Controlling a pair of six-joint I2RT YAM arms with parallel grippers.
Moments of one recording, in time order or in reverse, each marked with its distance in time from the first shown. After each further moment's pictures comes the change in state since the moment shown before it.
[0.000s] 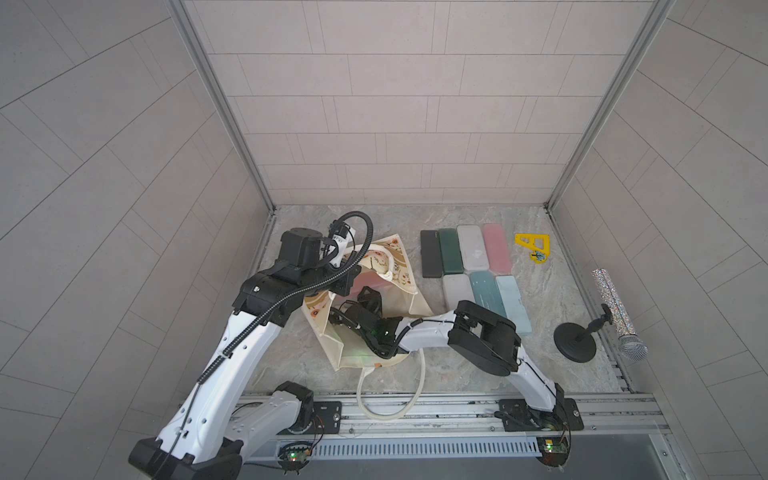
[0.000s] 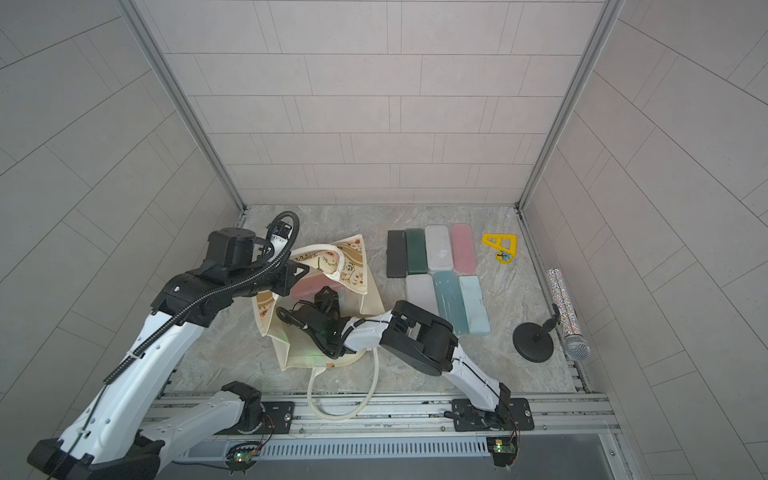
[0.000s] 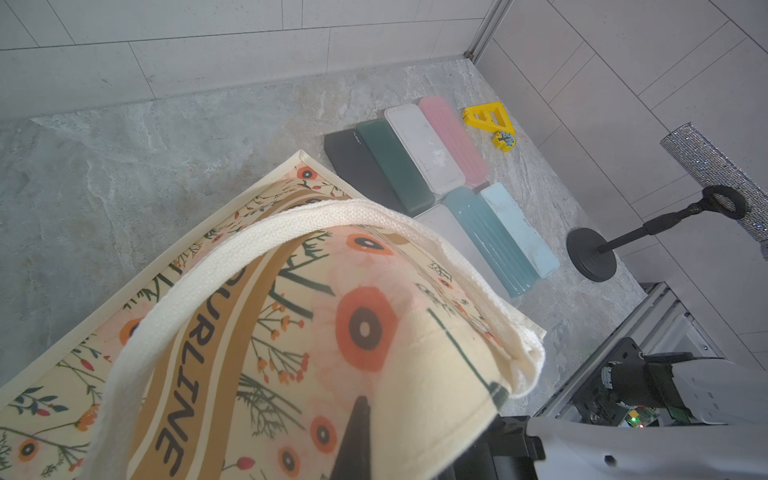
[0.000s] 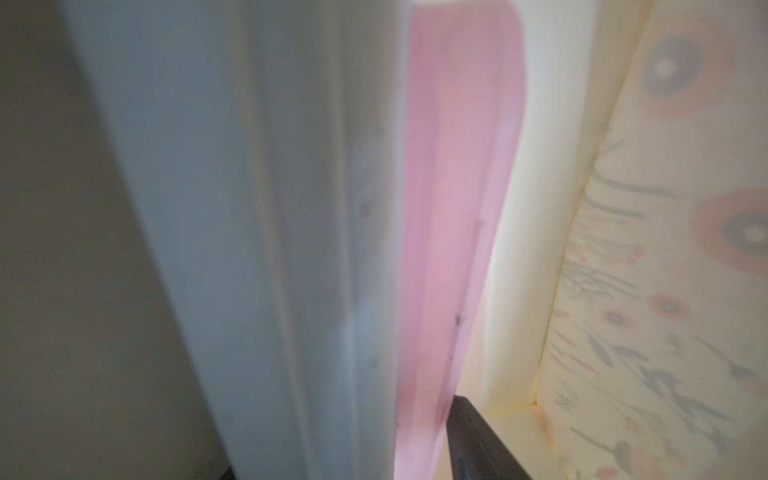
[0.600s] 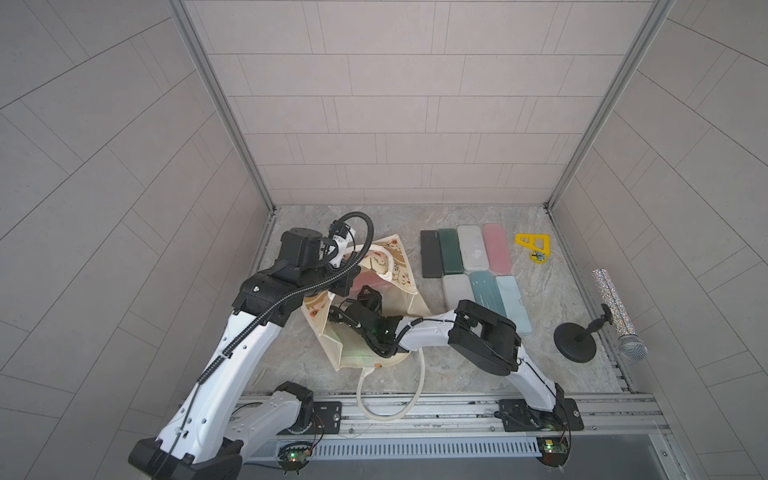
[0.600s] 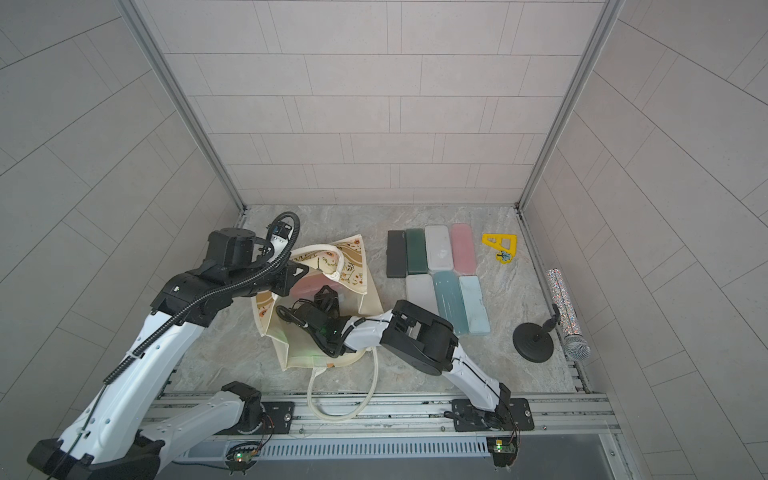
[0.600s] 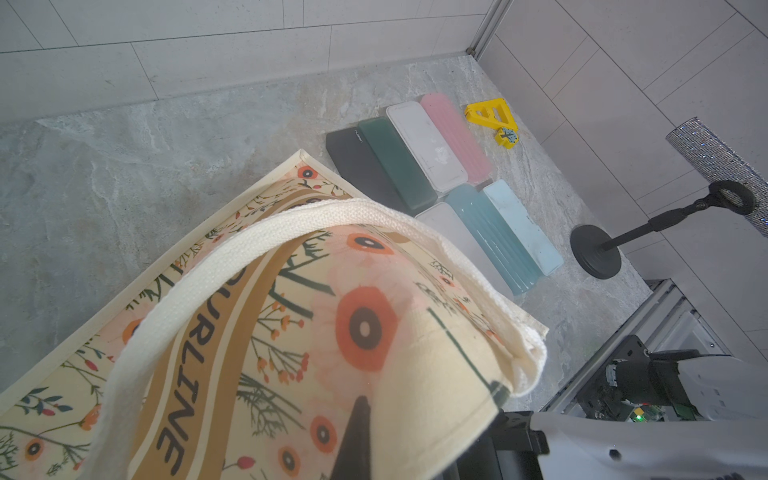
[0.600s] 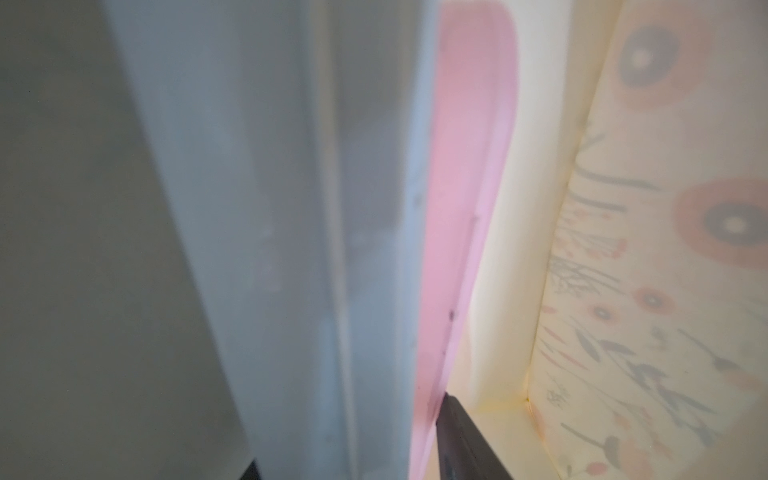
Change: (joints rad) left arm 0.000 0.001 0.004 -0.007 -0.006 0.011; right arm -0.003 0.000 0.002 0.013 0.000 0.002
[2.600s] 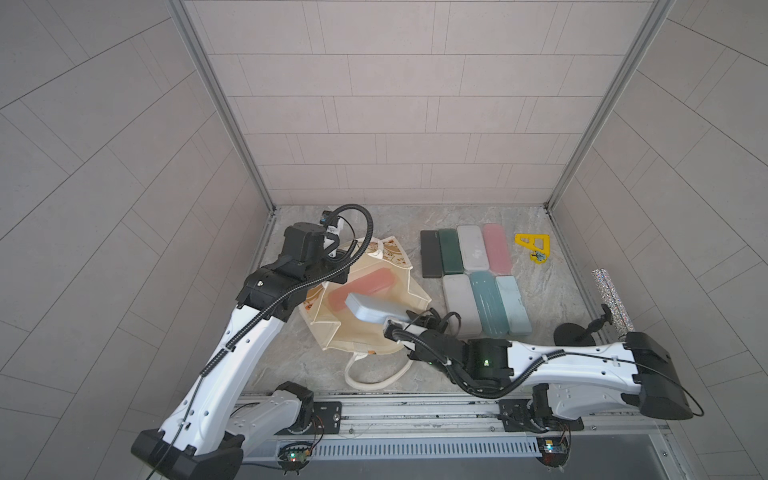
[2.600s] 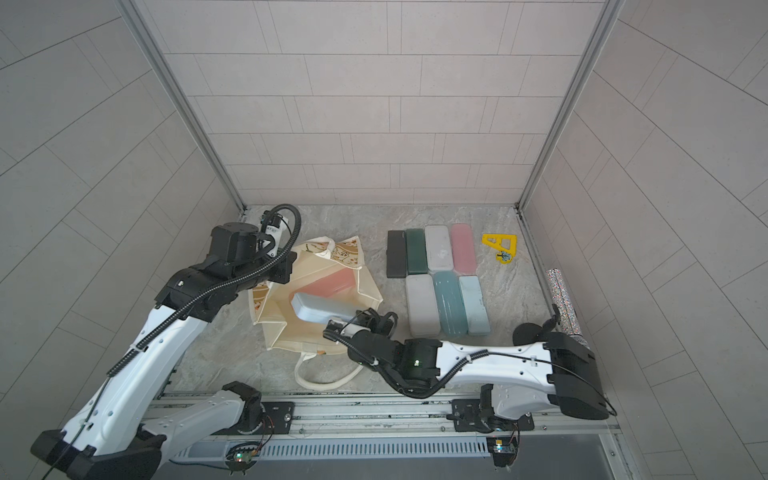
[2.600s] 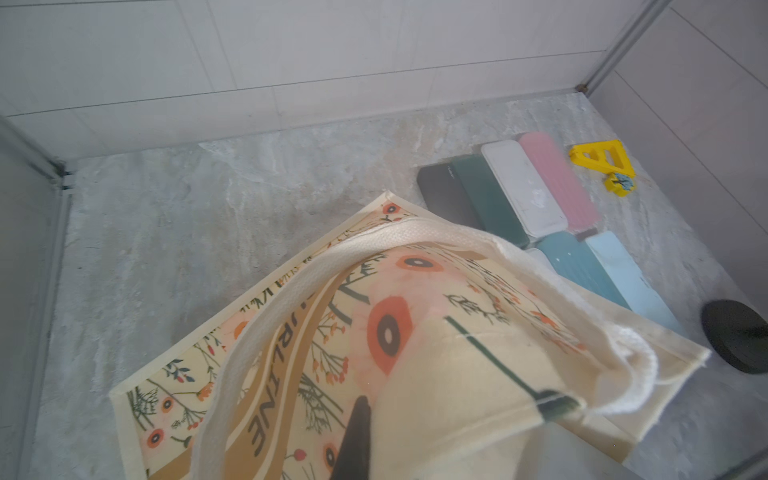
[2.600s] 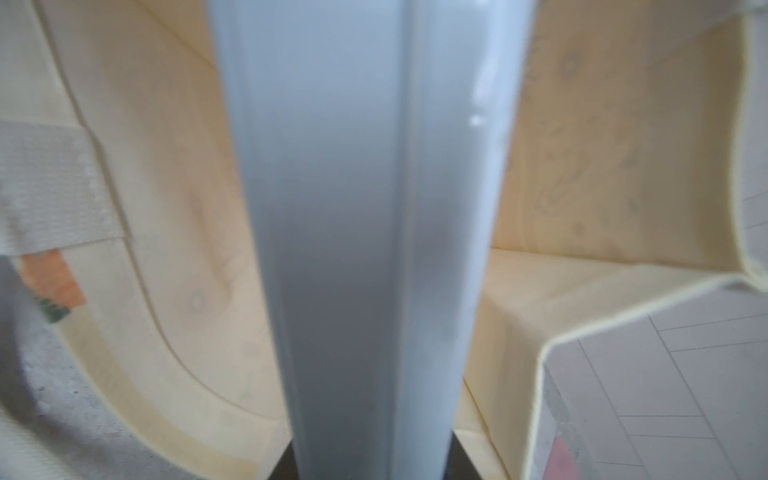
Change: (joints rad) left arm -0.007 0.044 0.033 0.043 -0.354 -0.058; right arm 0.198 -1.024 -0.583 -0.371 -0.154 0.666
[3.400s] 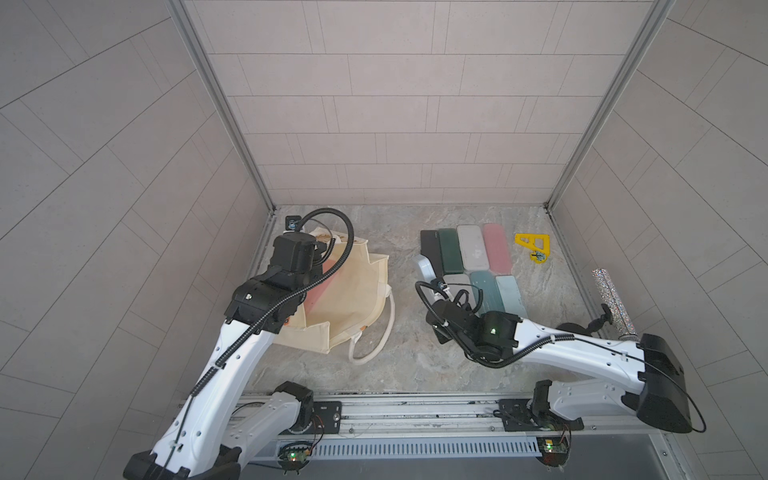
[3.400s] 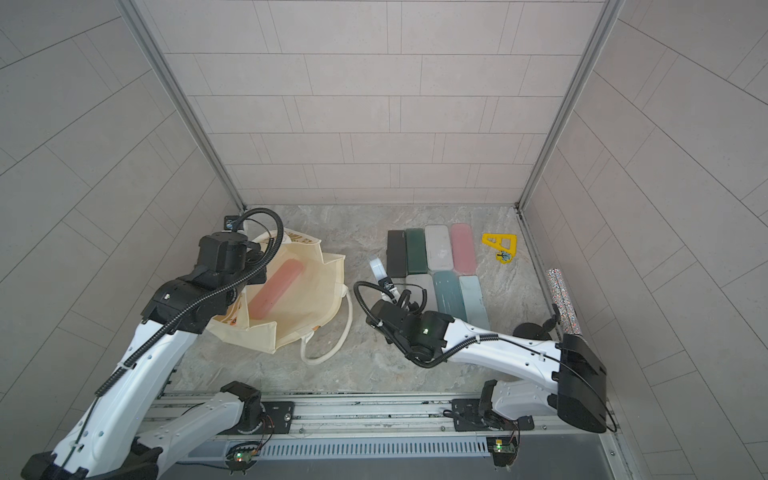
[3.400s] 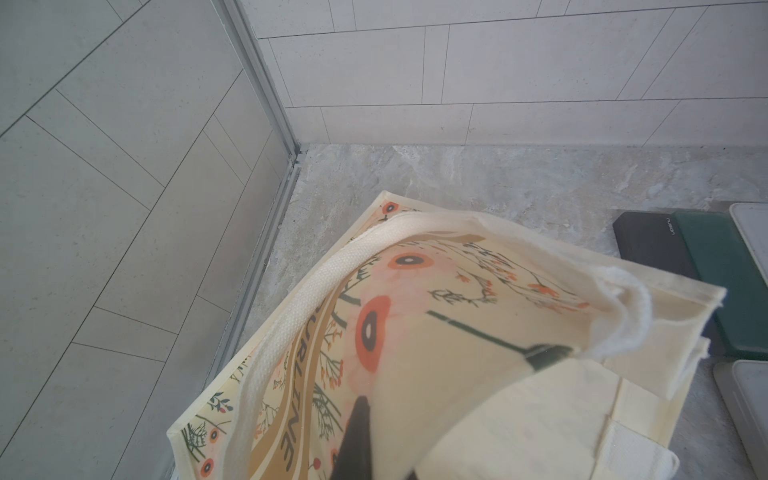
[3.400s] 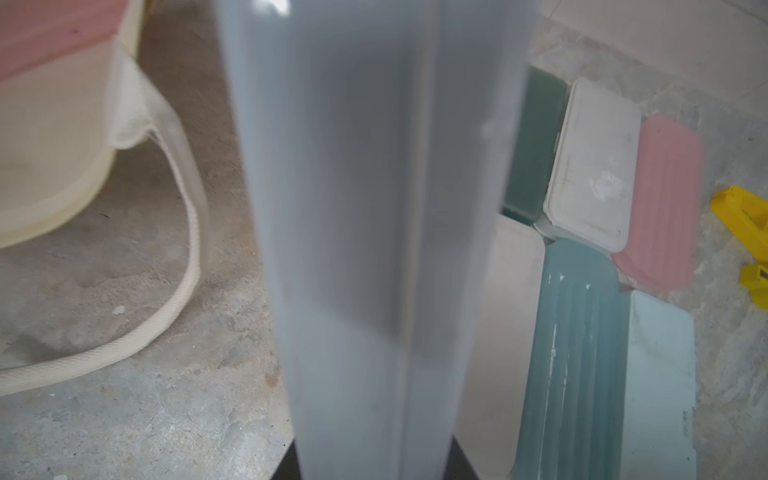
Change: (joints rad) left arm 0.025 -0.095 -0.049 -0.060 -0.424 -0.076; right arm -0.249 0.095 0.123 -0.508 -0.123 0.806
